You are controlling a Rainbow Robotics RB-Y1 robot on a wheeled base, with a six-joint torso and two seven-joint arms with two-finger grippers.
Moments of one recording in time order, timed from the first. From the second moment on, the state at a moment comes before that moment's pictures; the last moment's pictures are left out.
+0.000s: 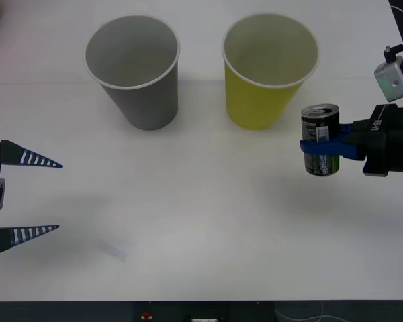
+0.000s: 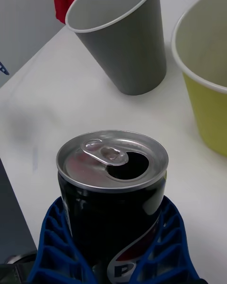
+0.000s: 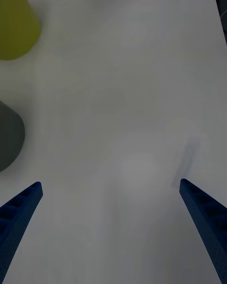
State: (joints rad) right arm -0.05 -1.10 -0.09 -2.17 1.40 -0.97 -1.19; left arm 0.26 1.13 0.26 -2.01 -1.31 -1.13 -0.09
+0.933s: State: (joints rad) right arm -0.86 -0.95 0.21 -1.66 1.66 -1.30 -1.33; left arm 0.26 1.13 0.26 -2.01 -1.31 -1.13 -0.09
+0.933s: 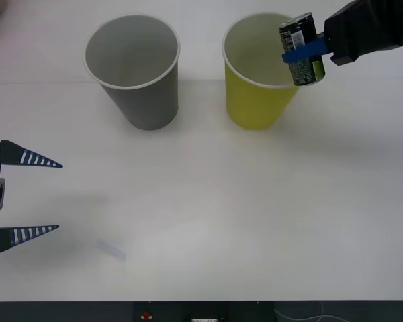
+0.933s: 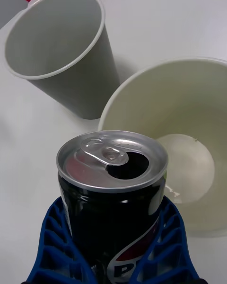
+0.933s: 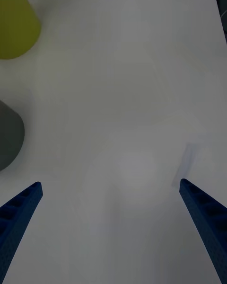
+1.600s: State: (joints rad) right arm -1.18 -0.78 0.39 -1.22 1.81 -1.28 -1.26; left arm 0.26 1.13 0.26 -2.01 -1.31 -1.13 -0.09
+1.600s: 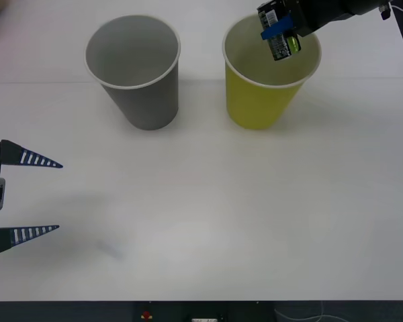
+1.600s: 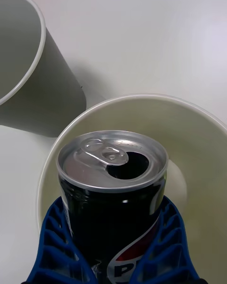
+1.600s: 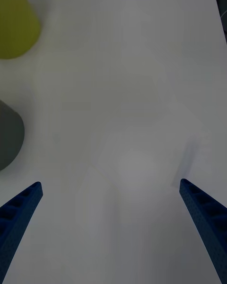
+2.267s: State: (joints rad) right arm -1.18 -0.80 0.39 -1.22 1.80 -1.31 -1.16; left arm 0.26 1.13 0.26 -2.01 -1.31 -1.13 -0.09
